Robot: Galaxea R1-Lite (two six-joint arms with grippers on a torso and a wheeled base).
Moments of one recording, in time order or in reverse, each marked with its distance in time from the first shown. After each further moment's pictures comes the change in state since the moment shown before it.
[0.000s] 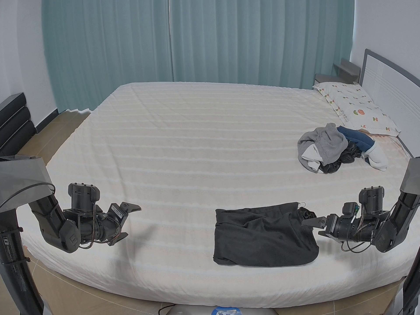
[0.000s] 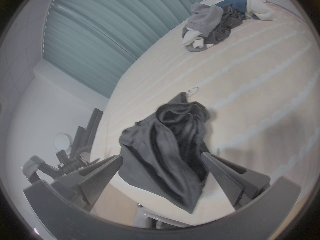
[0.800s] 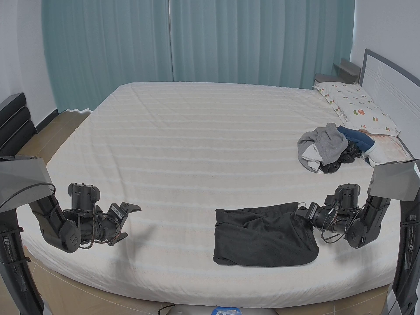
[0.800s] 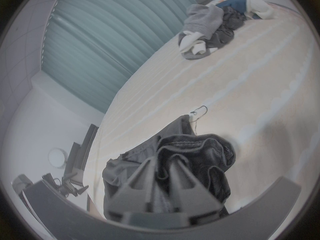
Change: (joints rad) left arm 0.000 0.003 0.000 0.000 0.001 0.002; right arm 0.062 0.295 -0.271 -0.177 -0.157 0.141
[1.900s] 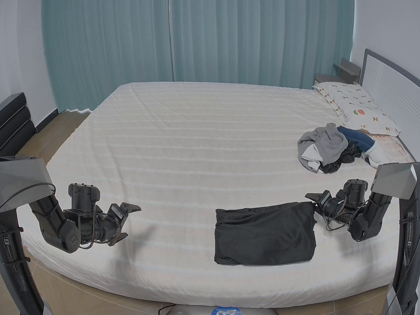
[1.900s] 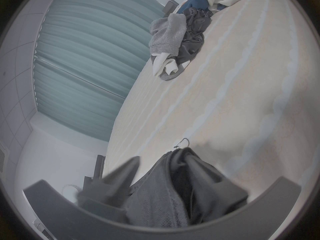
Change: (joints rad) left arm 0.000 0.001 0.000 0.000 0.000 0.000; right arm -0.120 0.076 -0.106 -0.069 0.001 0.255
